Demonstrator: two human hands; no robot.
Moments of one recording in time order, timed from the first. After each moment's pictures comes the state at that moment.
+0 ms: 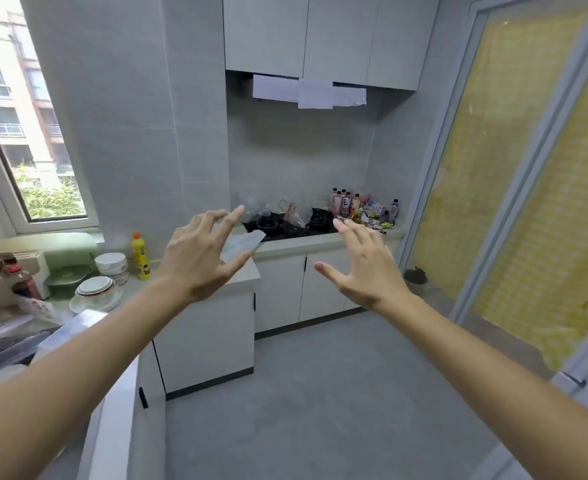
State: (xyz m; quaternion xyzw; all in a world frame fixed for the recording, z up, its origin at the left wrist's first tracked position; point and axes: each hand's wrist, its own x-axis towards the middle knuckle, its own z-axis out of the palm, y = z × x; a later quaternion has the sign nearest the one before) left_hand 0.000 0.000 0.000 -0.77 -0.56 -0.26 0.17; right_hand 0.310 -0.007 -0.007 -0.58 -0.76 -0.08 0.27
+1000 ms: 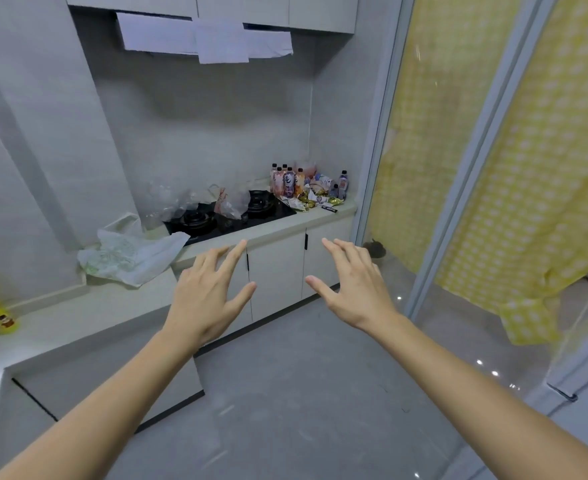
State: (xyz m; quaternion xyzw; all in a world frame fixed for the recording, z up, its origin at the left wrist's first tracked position) left_hand 0.227 0.261 -0.096 -0.82 -0.51 -0.25 0.05; right_hand 0.504 0.217 -0.090 -0.67 -0.70 -0.03 0.26
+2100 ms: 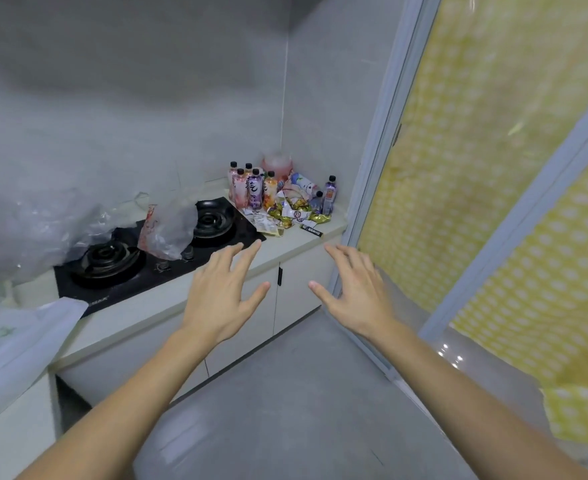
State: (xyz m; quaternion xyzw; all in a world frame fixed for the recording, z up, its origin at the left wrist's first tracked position) left_hand 0.418 0.780 -0.150 -0.85 -0.48 -0.24 -0.02; right_hand 0.670 0.711 -0.141 -0.72 -0.66 0.00 0.22
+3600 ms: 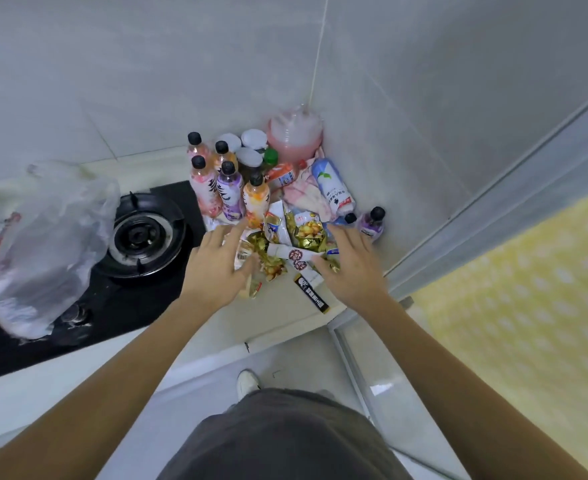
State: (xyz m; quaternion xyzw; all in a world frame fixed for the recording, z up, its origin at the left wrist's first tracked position) left_hand 0.692 1.344 -0.304 -0.74 -0.64 -0.14 -0.17; right_hand 0.960 1.338 -0.293 -0.67 -0.70 0.17 0.16
